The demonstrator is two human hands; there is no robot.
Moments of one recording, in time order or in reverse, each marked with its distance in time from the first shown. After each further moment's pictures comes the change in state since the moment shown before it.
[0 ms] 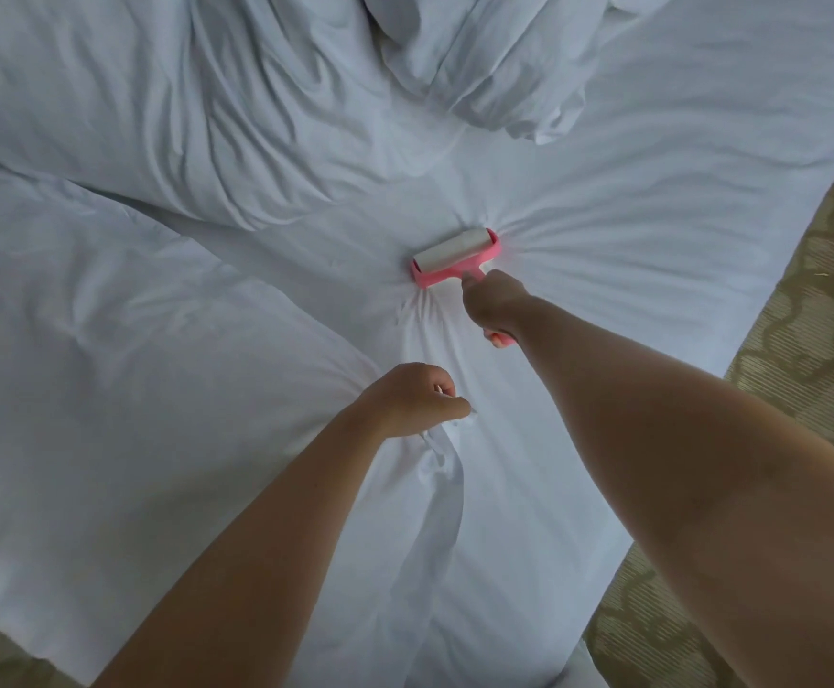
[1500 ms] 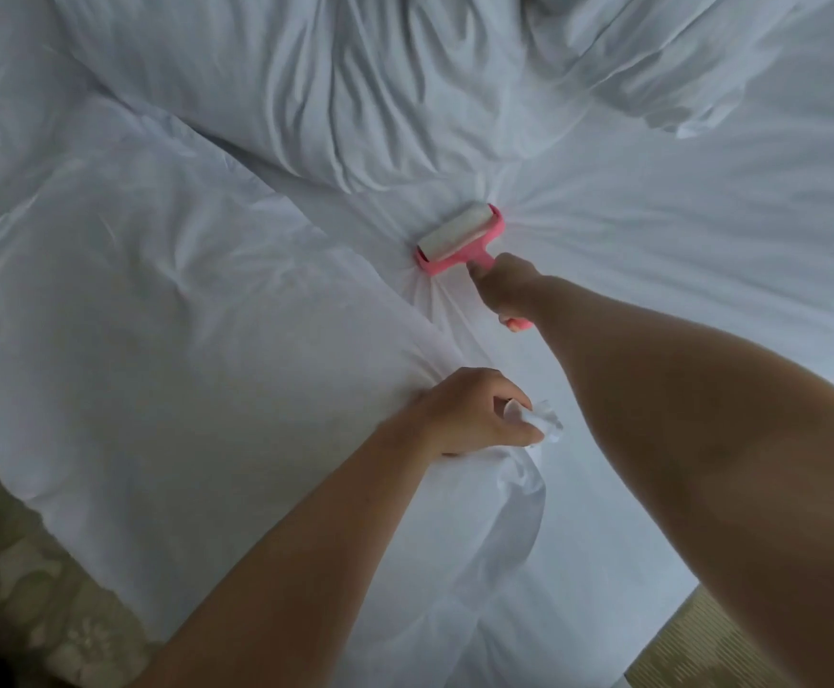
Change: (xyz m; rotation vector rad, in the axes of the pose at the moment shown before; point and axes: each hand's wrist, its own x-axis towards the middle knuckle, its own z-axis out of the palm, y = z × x) left_hand -0.033 -0.033 -0.002 -0.080 0.088 0.207; right_hand 0.009 -0.060 0.057 -0.165 -0.057 -0.155
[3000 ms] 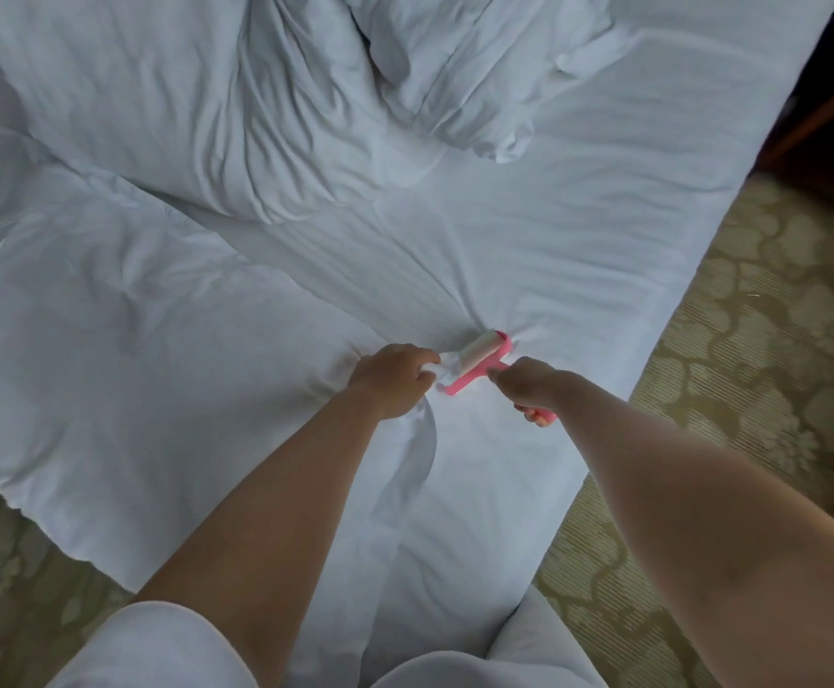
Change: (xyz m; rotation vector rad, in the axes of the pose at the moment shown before) left_hand -0.023 0.045 0.027 0.413 0.077 -0.077; right_hand -0.147 0.154 -0.010 0.075 -0.061 0.346
